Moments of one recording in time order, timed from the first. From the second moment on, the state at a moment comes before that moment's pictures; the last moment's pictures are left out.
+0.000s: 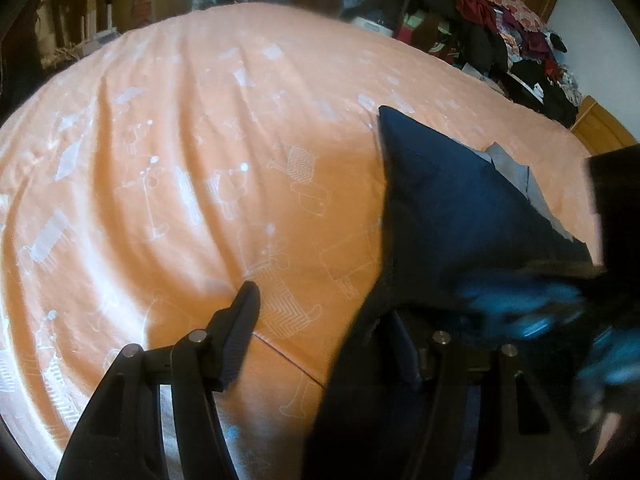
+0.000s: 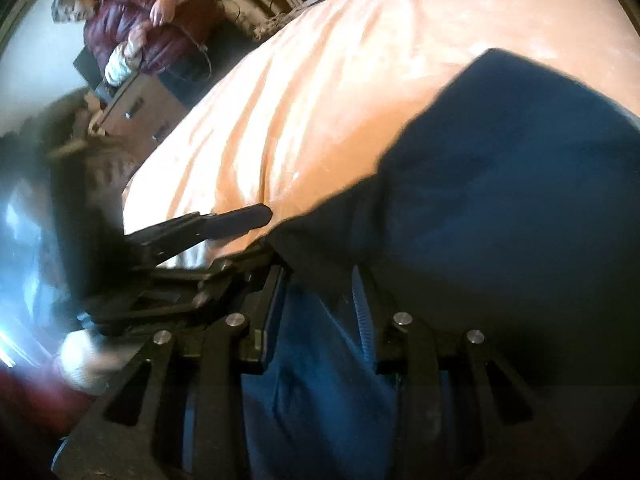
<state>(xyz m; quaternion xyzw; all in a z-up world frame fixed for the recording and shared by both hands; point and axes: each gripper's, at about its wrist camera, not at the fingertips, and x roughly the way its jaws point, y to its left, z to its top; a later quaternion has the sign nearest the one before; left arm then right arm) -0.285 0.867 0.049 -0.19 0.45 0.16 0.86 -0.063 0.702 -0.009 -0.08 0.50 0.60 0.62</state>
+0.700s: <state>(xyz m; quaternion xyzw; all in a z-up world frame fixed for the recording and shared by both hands) -0.285 0.843 0.079 -0.23 0.40 0.08 0.88 0.026 0.714 0.023 0.06 0.51 0.63 0.58</state>
